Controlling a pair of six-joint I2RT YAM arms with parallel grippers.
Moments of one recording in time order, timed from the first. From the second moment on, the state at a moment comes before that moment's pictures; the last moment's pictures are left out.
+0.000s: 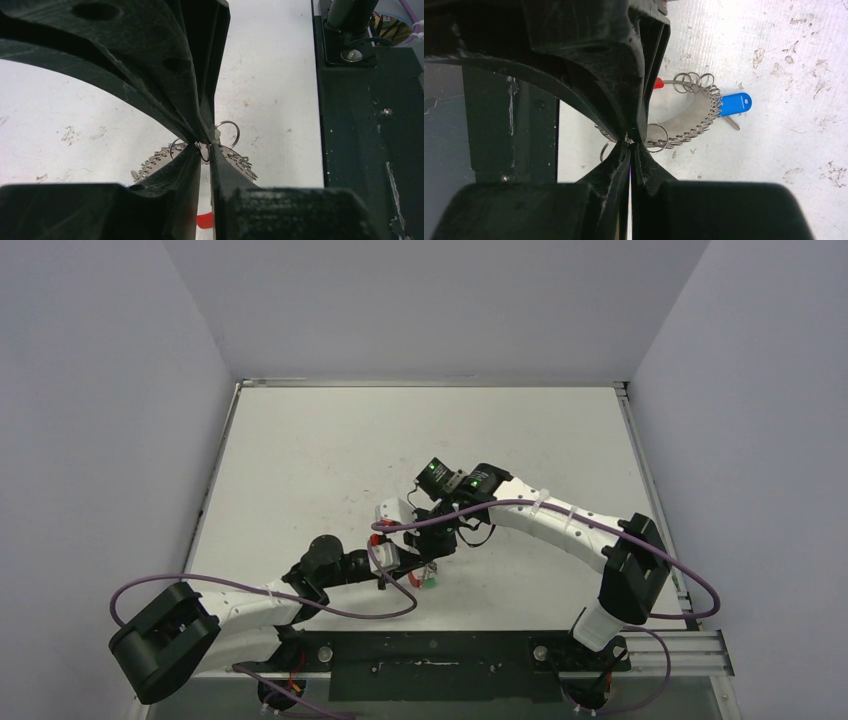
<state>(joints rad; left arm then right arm) -0.82 1.11 0.16 0.87 0.53 0.14 0.93 1.63 1.36 -0.92 -0.51 -0.64</state>
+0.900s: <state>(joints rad) -0.82 1.01 0.17 0.77 0.44 0.14 0.91 1.49 1.21 -0.73 -0.46 -0.59</state>
